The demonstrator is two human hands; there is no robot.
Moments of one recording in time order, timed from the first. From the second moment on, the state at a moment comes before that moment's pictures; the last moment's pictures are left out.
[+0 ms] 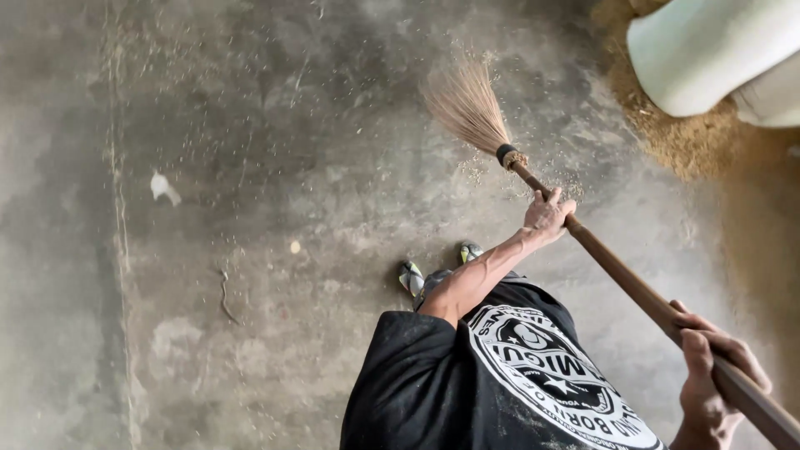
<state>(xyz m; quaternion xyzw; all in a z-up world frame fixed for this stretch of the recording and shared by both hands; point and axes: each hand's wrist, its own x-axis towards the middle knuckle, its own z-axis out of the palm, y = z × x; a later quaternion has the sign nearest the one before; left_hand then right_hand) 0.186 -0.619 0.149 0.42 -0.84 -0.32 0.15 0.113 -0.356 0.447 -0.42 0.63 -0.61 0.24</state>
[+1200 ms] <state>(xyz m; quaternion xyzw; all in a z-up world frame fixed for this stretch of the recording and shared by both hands) 0.657 -0.297 0.066 0.90 -0.35 -0.14 0.23 0.400 -0.535 0.348 -0.64 0.14 -0.17 0.73</state>
